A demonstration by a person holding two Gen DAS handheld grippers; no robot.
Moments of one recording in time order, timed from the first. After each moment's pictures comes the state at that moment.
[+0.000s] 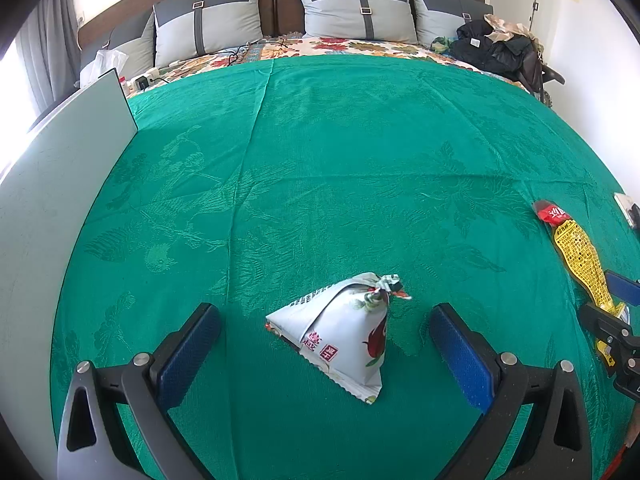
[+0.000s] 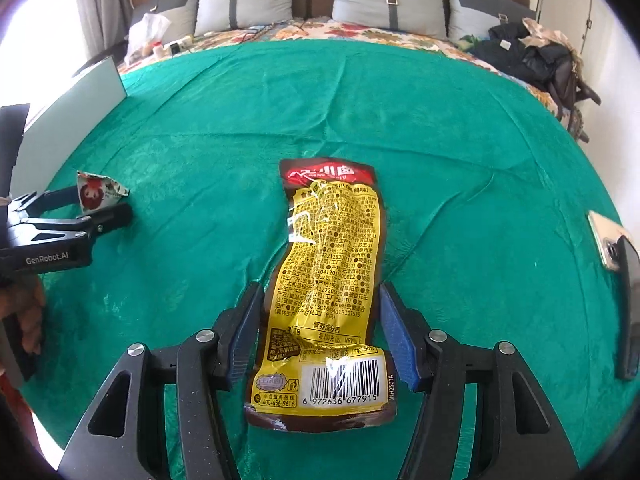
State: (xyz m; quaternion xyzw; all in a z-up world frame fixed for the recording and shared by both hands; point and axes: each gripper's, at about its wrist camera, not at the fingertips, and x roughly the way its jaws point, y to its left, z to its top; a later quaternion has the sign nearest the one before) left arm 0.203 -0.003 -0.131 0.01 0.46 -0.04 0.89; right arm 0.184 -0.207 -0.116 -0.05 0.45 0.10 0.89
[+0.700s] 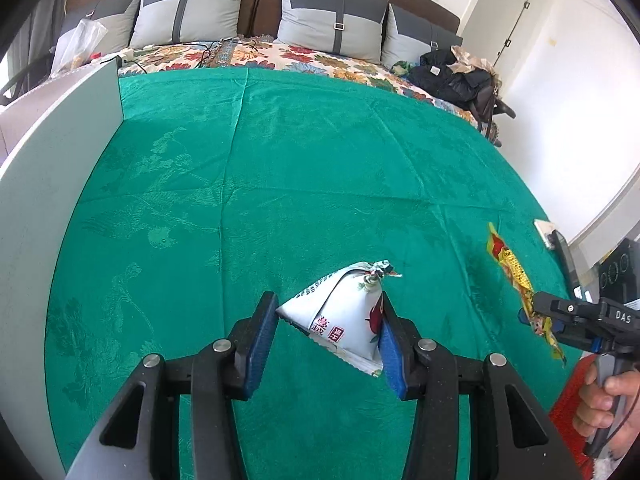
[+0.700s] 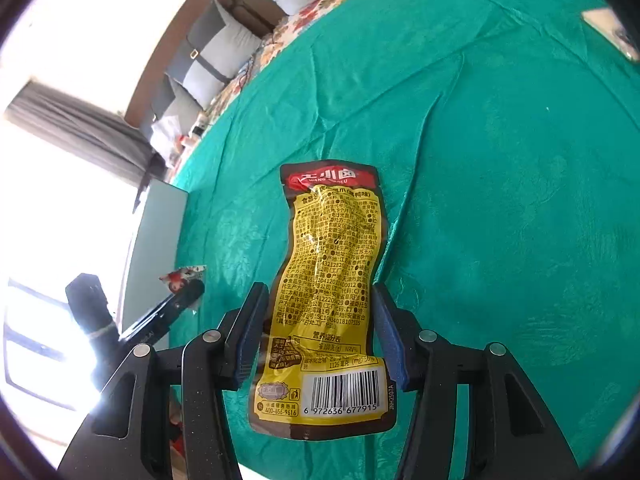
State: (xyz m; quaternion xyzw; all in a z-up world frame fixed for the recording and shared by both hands) left arm 0.157 0.033 -0.072 -0.10 0.45 -0.14 0.88; right arm 0.157 -0.286 -0.110 0.33 0.48 0.18 0.79
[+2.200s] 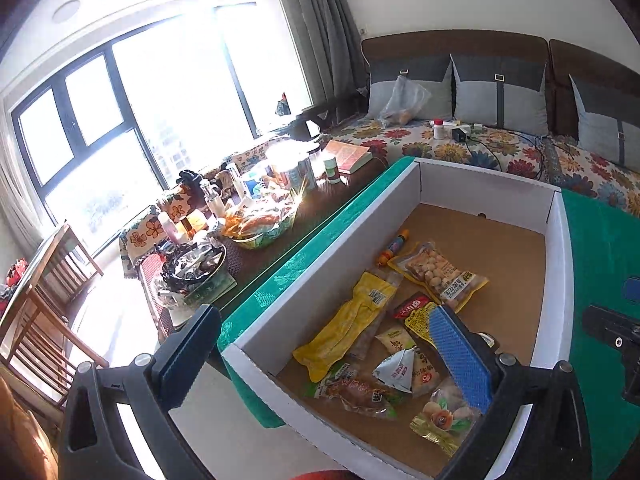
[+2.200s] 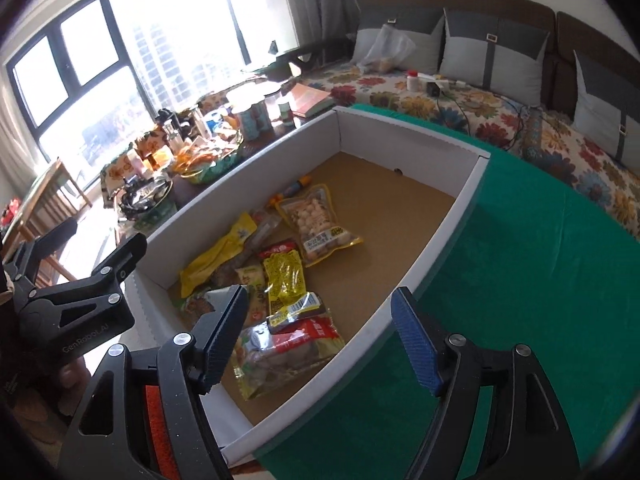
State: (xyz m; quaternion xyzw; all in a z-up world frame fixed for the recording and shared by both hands) left arm 0.000 0.320 0.055 -0.03 0.36 0.39 0.85; right arm 0.140 0.169 0.051 -0.12 0.41 0.39 0.82
